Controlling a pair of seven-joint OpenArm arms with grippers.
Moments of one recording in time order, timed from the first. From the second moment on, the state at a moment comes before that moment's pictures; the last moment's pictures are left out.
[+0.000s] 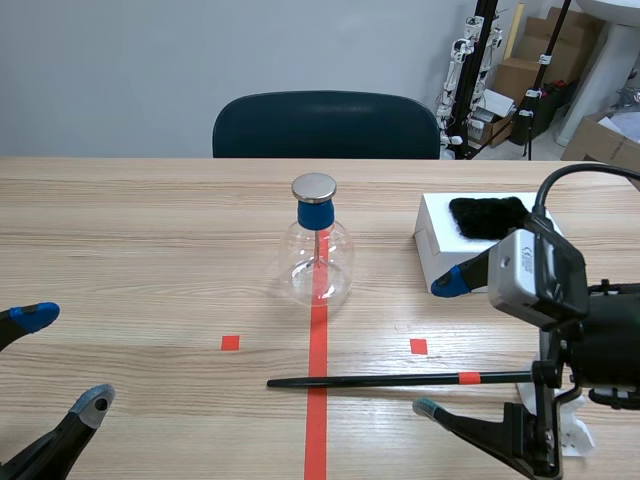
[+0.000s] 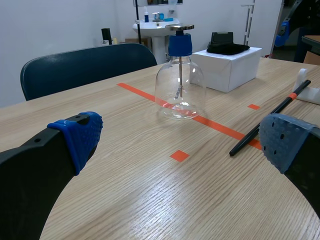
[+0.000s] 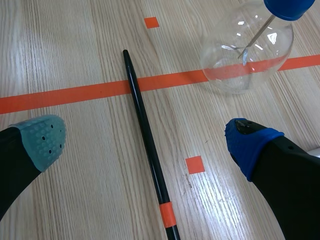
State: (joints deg) left arm 12.8 -27.7 1.1 45.0 25.0 -35.0 -88.6; right arm -10.9 48.8 -23.3 93.9 1.0 40.3 17.5
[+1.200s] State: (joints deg) left arm 12.8 -27.7 1.1 45.0 25.0 -35.0 -88.6; right arm -34.6 48.7 -3.8 94.7 1.0 31.4 25.6
